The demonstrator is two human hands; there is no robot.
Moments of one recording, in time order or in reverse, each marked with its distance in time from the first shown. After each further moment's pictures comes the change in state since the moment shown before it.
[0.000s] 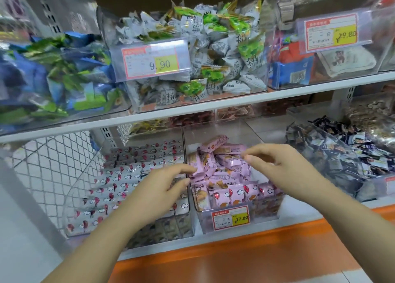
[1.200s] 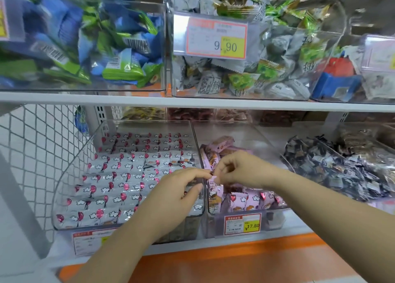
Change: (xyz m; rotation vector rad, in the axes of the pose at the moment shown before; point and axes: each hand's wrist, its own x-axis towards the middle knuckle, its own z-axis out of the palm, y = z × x) left_hand -0.011 -0.036 0.022 -0.333 0.065 0.042; right_hand 0.068 -0.022 0.076 -0.017 -0.499 0.158
